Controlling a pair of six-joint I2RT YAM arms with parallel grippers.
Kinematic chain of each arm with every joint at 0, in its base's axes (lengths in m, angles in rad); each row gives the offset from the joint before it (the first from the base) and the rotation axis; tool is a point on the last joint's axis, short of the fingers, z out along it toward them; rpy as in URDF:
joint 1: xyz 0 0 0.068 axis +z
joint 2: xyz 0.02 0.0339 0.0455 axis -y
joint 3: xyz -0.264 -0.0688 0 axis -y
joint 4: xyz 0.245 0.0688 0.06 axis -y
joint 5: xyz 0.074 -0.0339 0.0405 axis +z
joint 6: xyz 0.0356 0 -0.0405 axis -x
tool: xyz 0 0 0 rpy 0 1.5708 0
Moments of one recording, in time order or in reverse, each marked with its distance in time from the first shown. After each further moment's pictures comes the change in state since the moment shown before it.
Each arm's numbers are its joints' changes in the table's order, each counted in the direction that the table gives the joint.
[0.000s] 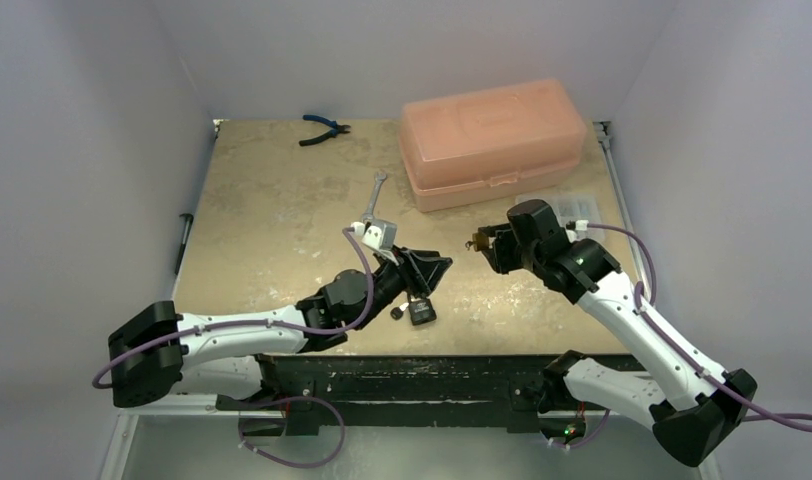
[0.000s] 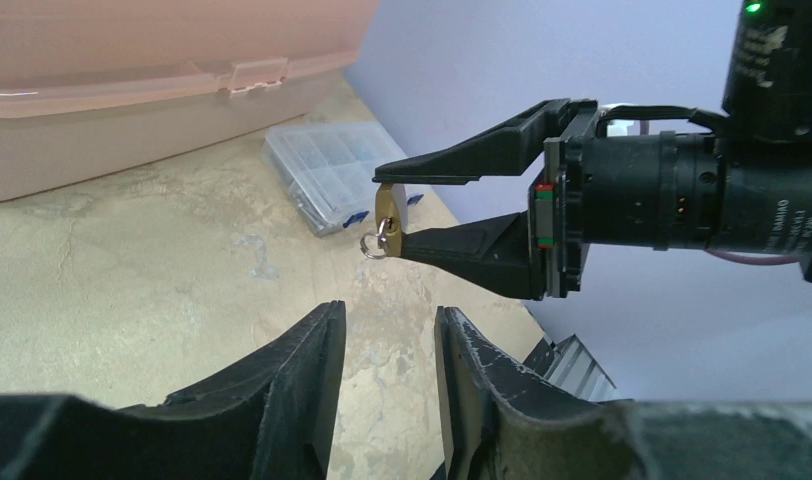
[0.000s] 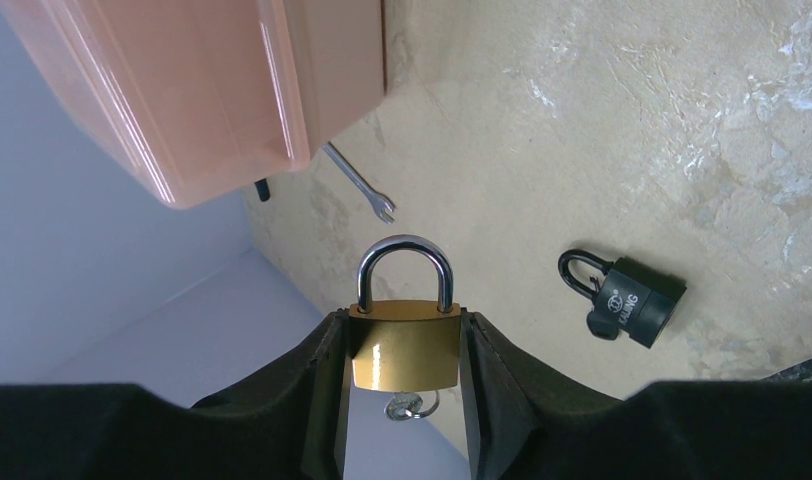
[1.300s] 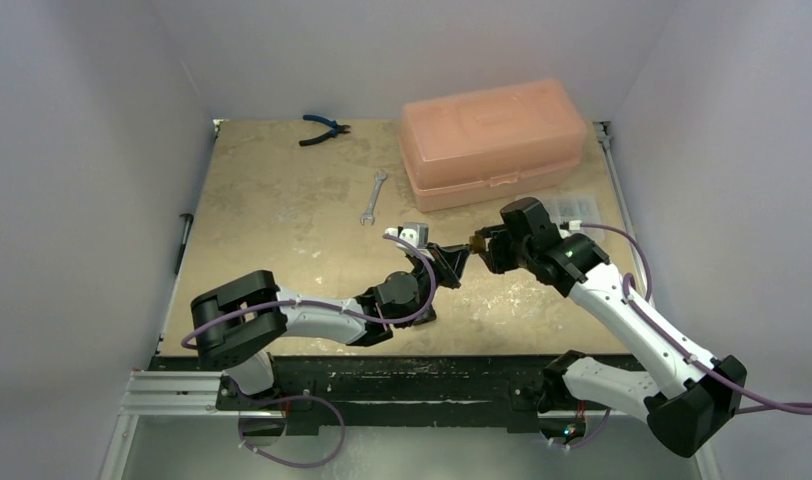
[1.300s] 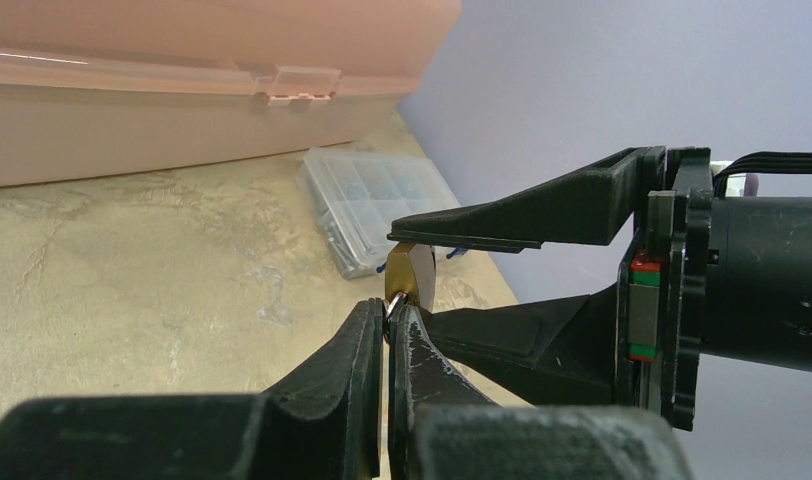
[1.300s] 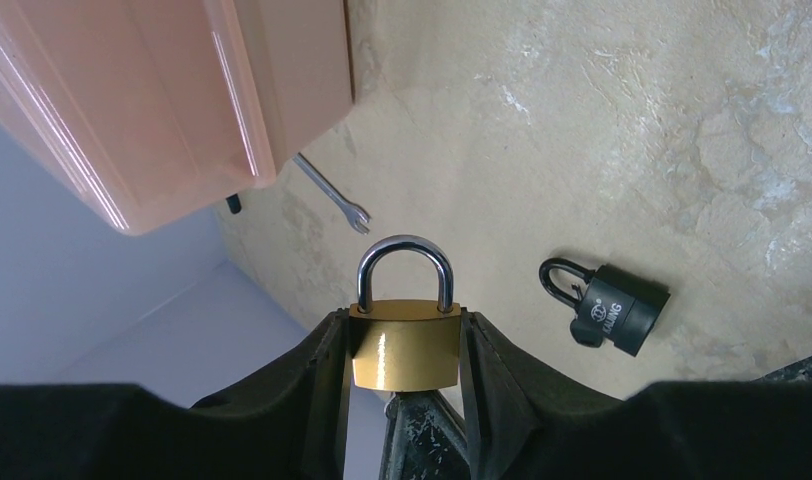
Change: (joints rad) left arm -0.023 -0.454 0.142 0.319 0.187 0.022; right arm -0.013 -0.055 -0.013 0.015 0.030 0.000
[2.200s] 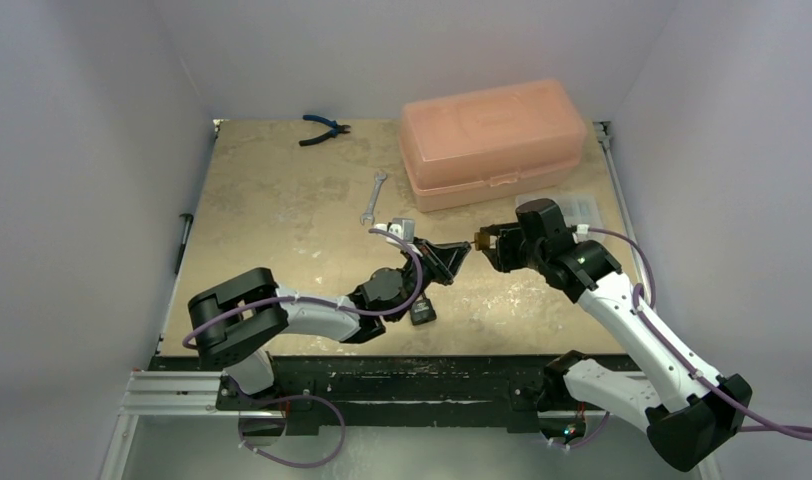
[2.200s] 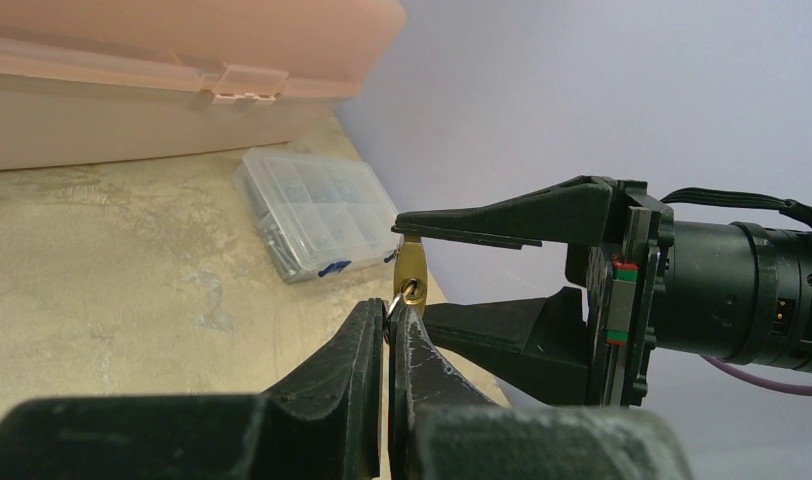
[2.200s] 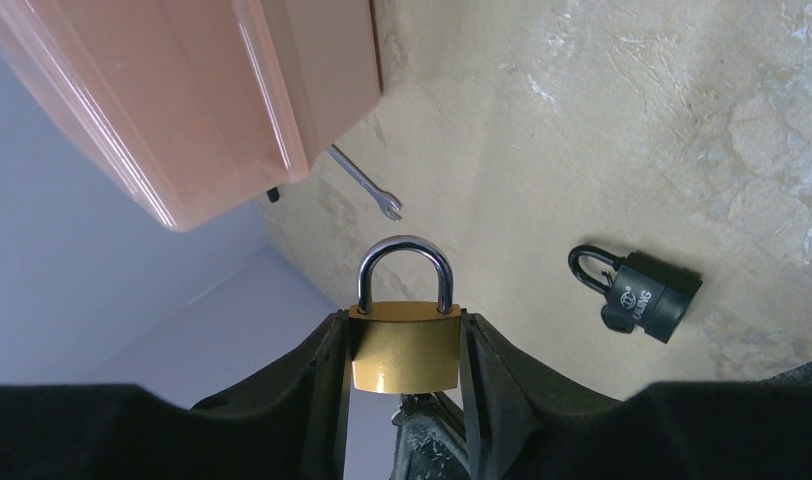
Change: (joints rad) left arm 0.060 0.005 -0.071 0.143 -0.153 0.117; right arm -0.073 0.066 -0.043 0.047 0.089 -0.008
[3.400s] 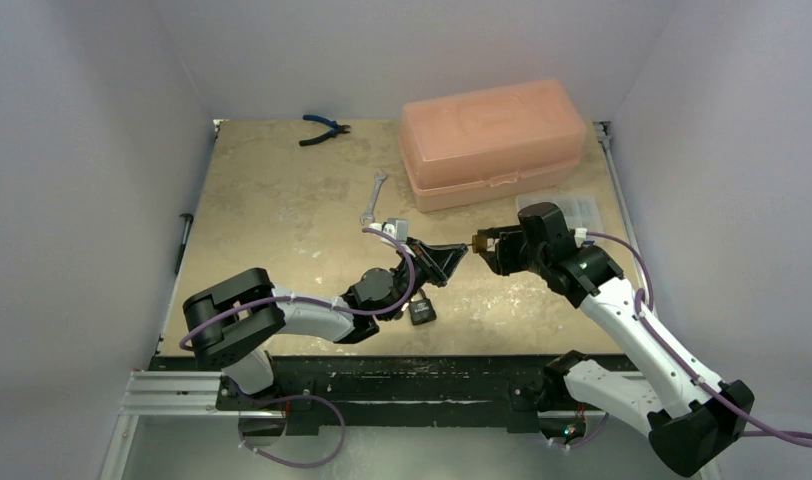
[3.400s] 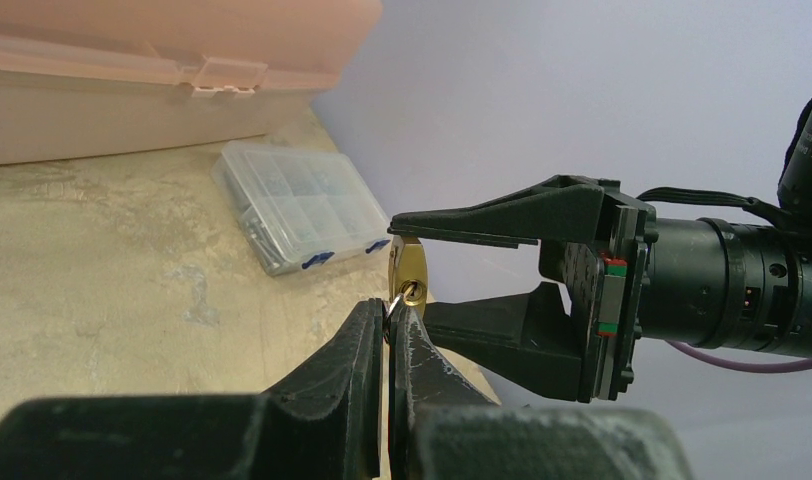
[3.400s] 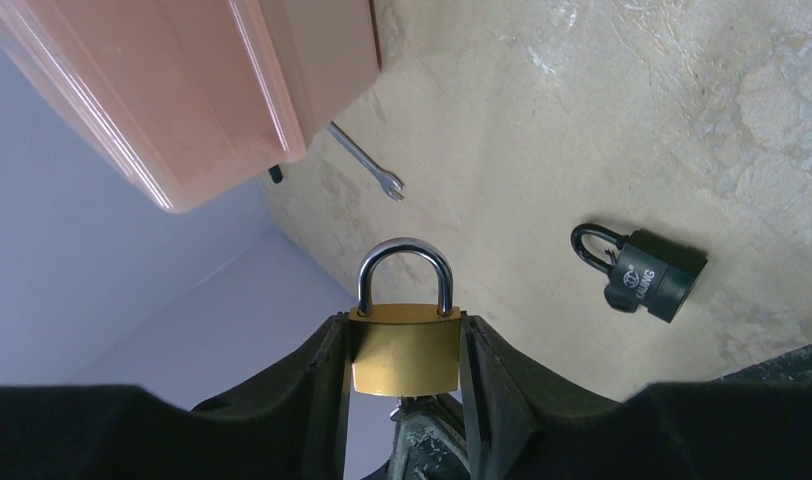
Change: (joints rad) left arm 0.031 0.019 -0.047 0.046 -0.086 0.025; right arm 0.000 0.031 -0.031 0.025 0.038 -0.013
